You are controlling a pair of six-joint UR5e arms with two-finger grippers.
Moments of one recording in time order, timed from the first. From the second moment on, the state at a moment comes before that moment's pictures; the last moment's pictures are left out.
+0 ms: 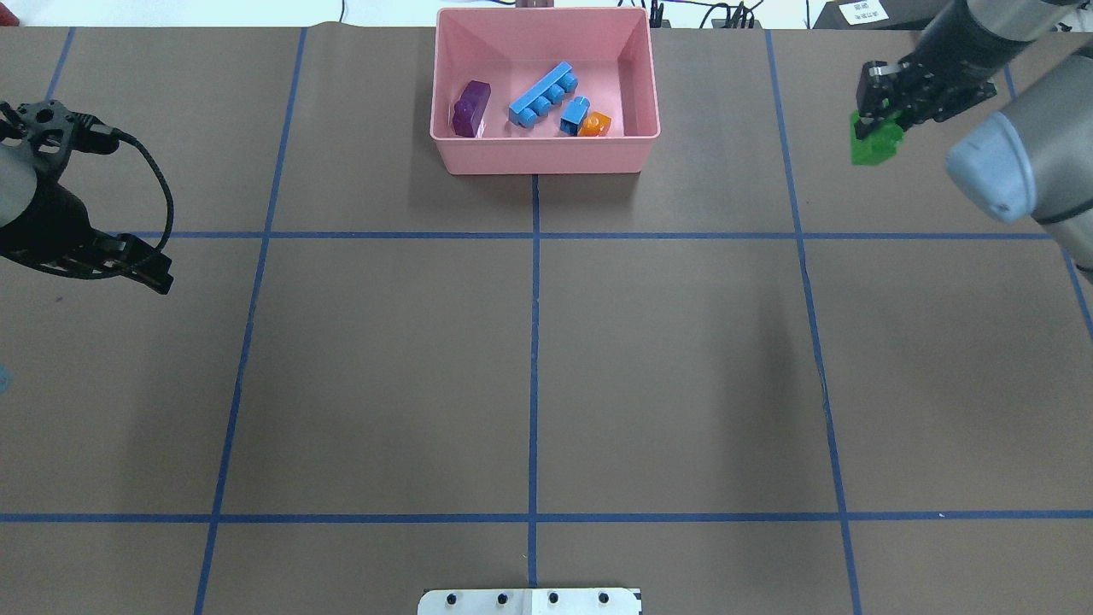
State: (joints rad) left arm -0.96 -1.71 -2.07 -1.48 -2.19 -0.61; right arm 1.13 -1.01 1.70 -1.77 2.27 0.68
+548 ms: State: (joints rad) left arm -0.95 -1.71 -2.06 -1.48 -2.18 -0.63; right arm 1.02 -0.57 1.23 -1.68 2.17 0.83
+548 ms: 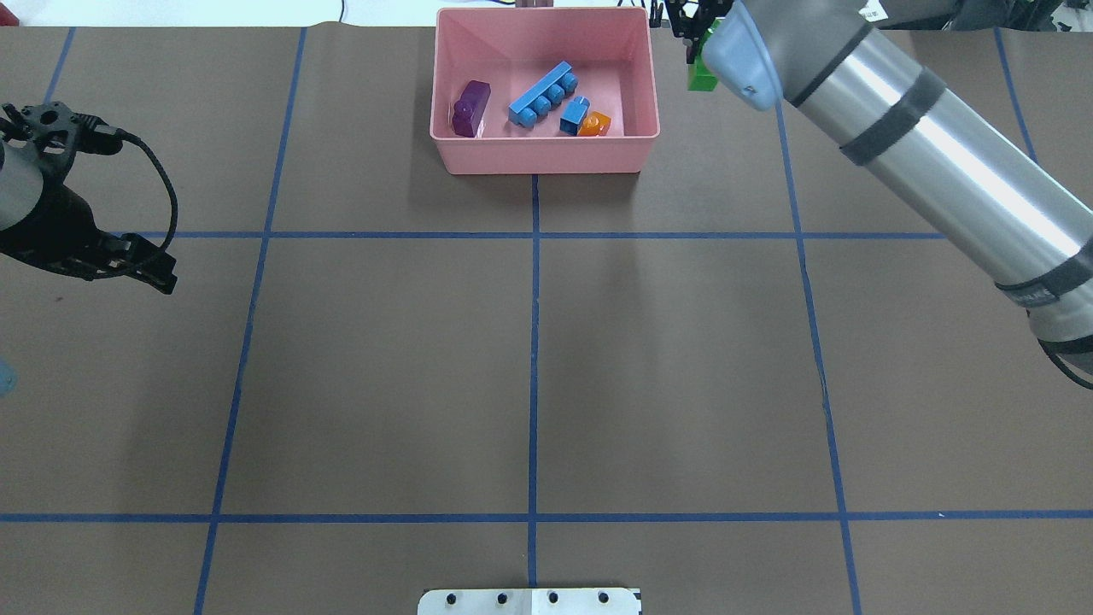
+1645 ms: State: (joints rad) left arm -0.95 -1.72 -2.05 -1.49 -2.18 -0.63; right arm 0.82 -0.32 0.66 -1.12 1.92 1.06
